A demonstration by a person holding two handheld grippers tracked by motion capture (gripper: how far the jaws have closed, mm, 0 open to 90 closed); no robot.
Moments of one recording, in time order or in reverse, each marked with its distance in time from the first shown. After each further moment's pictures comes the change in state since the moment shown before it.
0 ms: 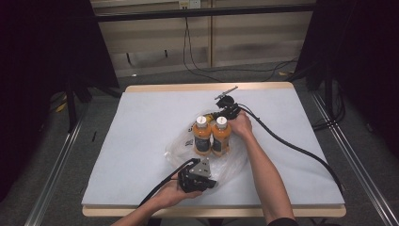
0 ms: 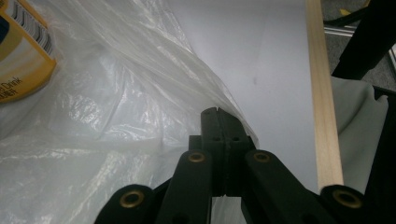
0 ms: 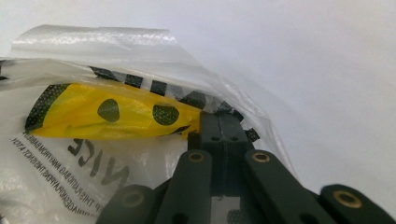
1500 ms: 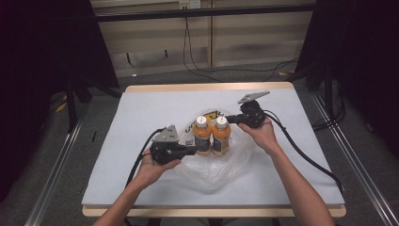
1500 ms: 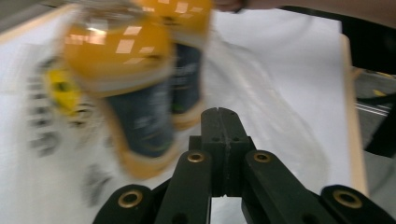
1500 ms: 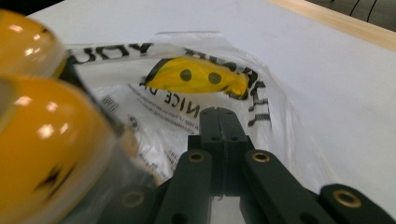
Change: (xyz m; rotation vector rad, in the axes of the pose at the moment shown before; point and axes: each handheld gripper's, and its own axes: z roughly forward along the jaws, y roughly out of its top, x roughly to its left) left arm 0.059 -0.002 -0.101 -0.266 0.194 -0.165; right arm 0.020 -0.045 -0.112 -0.188 0.070 -0.039
